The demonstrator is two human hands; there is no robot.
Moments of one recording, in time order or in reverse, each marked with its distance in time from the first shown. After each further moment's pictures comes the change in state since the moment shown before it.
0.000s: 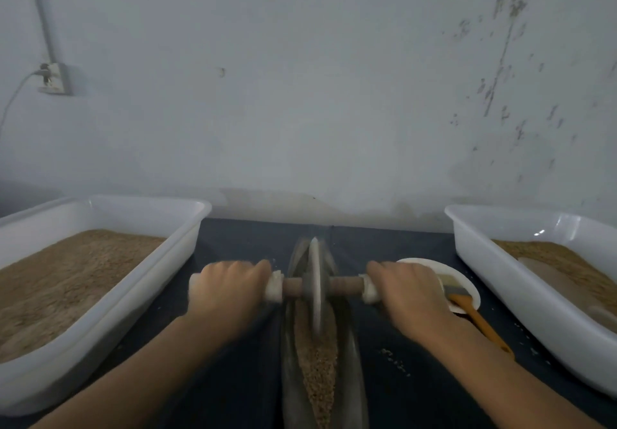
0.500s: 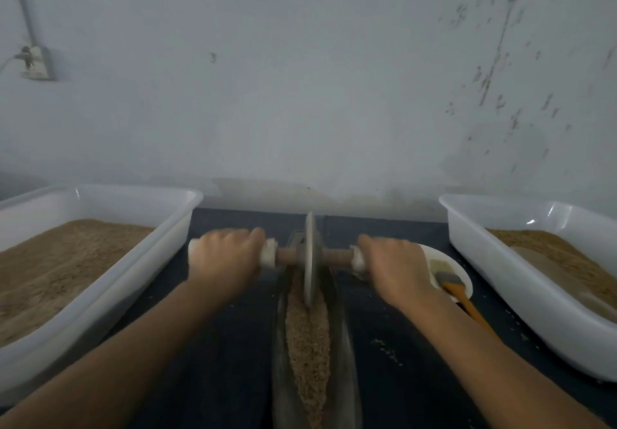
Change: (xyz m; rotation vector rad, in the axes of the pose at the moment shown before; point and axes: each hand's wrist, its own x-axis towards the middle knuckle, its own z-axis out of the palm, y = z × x) left_hand 0.029 -0.004 0.006 0.059 0.043 -0.027; right_hand 0.023 0.003 0.005 -0.031 0.031 0.050
